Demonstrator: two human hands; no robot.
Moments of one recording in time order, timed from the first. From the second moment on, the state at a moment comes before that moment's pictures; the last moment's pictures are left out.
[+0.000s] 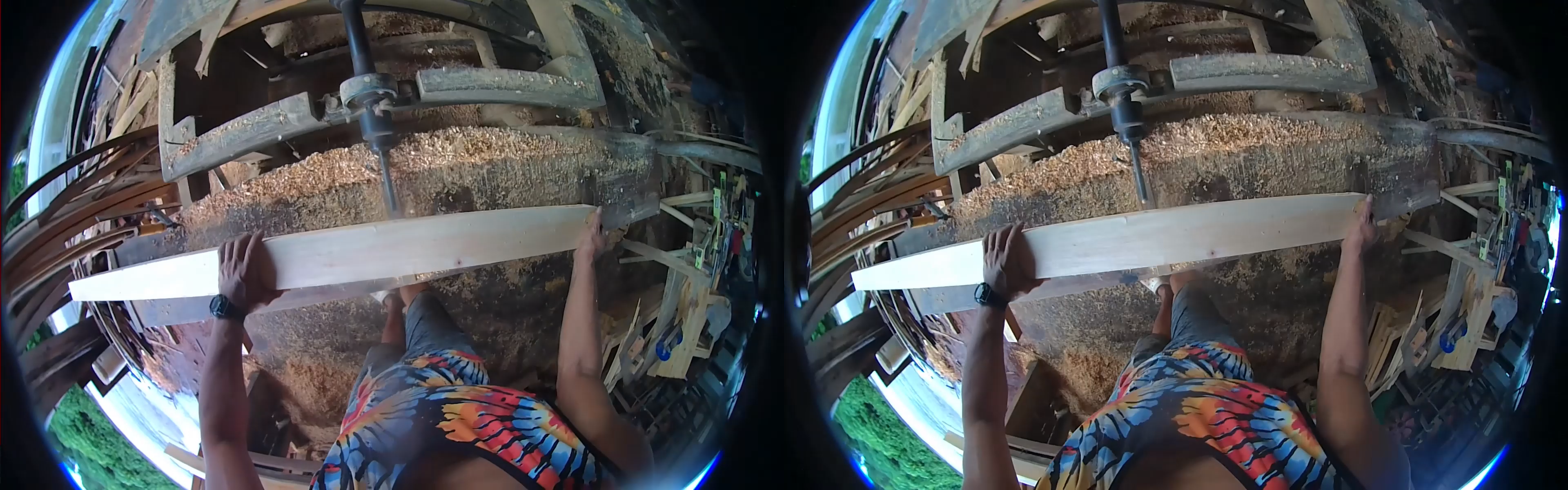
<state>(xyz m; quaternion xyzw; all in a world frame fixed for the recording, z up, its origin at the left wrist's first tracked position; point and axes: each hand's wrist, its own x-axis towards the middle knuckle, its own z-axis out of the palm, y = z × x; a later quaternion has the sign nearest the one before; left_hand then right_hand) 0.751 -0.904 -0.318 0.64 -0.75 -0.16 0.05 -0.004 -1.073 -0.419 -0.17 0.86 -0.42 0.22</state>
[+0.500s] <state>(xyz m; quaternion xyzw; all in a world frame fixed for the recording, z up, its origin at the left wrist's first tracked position) 0.777 -0.909 -0.324 0.61 -0.77 -0.14 0.07 0.029 -1.065 -0.399 -0.17 0.83 -0.48 0.25</state>
